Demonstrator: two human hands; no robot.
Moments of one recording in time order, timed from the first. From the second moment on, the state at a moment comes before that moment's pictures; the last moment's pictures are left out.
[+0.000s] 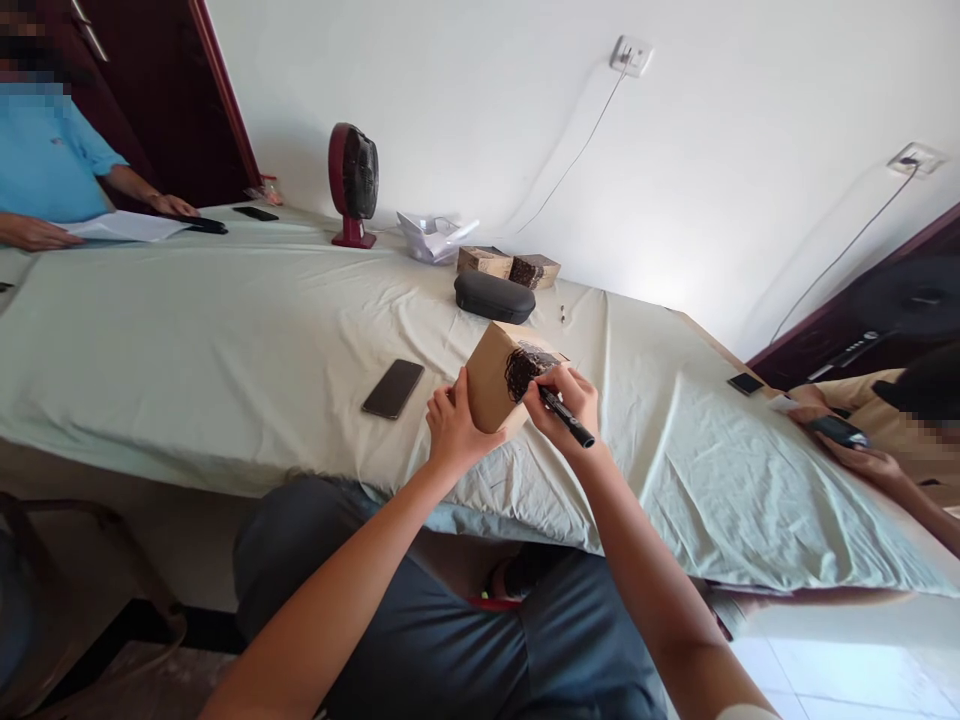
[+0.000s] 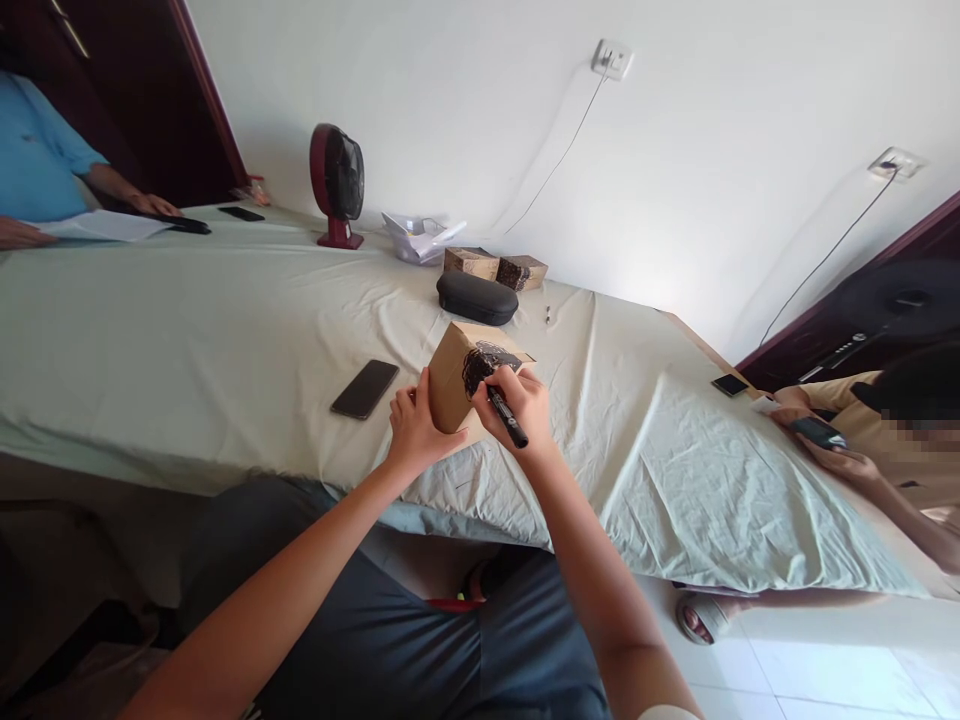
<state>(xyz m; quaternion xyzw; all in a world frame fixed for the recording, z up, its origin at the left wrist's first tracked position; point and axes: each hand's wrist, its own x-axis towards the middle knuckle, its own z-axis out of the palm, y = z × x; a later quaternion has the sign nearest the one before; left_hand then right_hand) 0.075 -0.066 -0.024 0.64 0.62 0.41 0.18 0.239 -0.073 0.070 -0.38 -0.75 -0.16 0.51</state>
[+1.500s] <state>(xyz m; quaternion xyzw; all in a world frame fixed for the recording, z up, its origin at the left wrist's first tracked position) 0.063 -0.055 -0.053 0.67 0.57 0.44 0.19 0.259 -0.035 0.088 -0.51 -0.59 0.22 0.58</state>
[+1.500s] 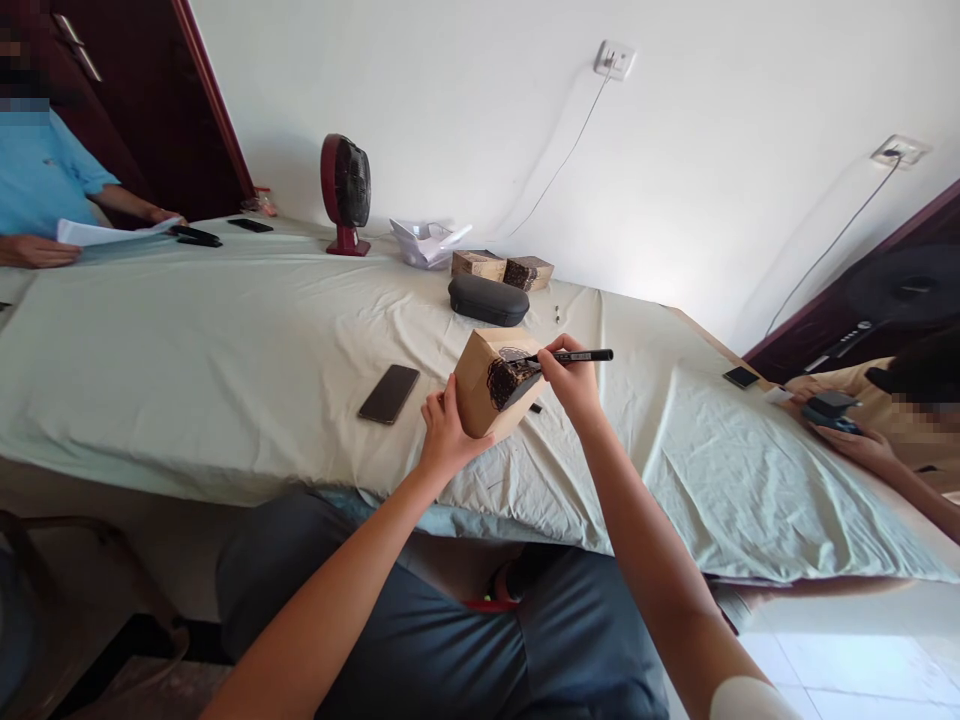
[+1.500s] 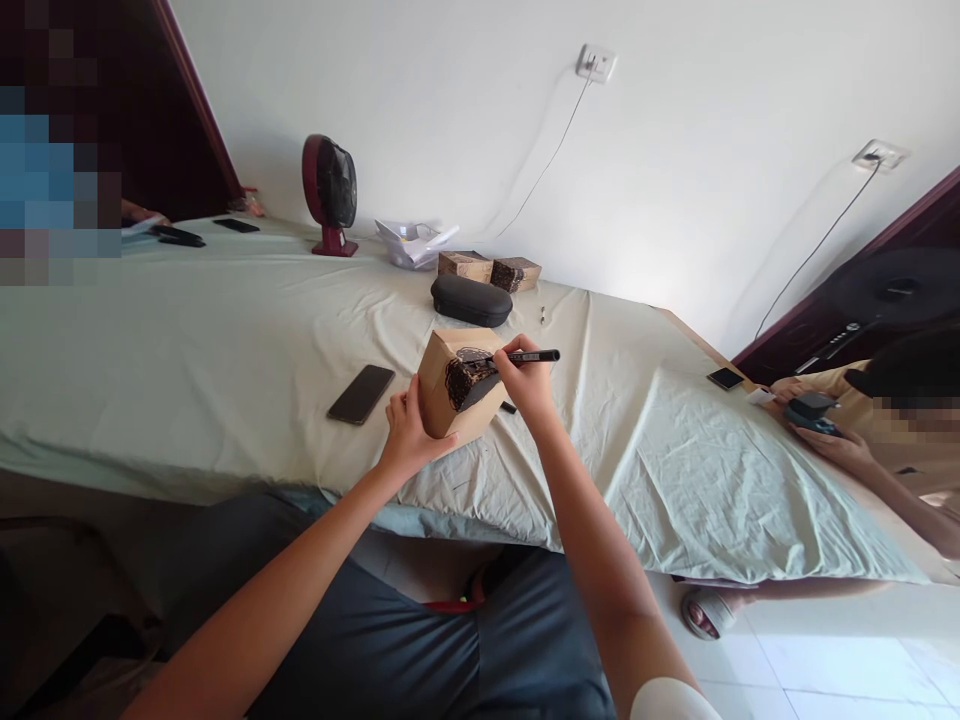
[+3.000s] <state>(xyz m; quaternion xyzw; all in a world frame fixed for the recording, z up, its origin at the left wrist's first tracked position) 0.057 -0.009 -0.100 0.54 0.43 0.53 0.49 0.334 -0.121 -0.036 -0.46 -0.48 0.34 0.67</state>
